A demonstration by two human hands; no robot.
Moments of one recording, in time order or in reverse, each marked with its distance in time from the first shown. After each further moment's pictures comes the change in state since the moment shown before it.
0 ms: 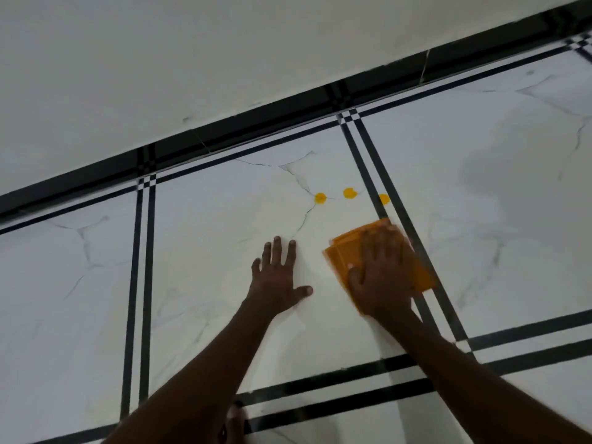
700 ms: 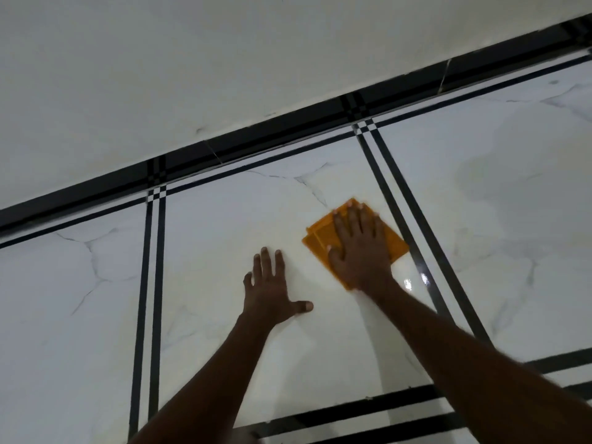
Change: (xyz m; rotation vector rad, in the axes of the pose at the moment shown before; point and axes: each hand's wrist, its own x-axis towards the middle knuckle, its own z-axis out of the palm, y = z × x) left_hand 0.008 -0.043 -0.005 -0.106 -0.017 -0.115; right_hand 0.091 -0.061 0.014 -0.006 -0.087 -0.180
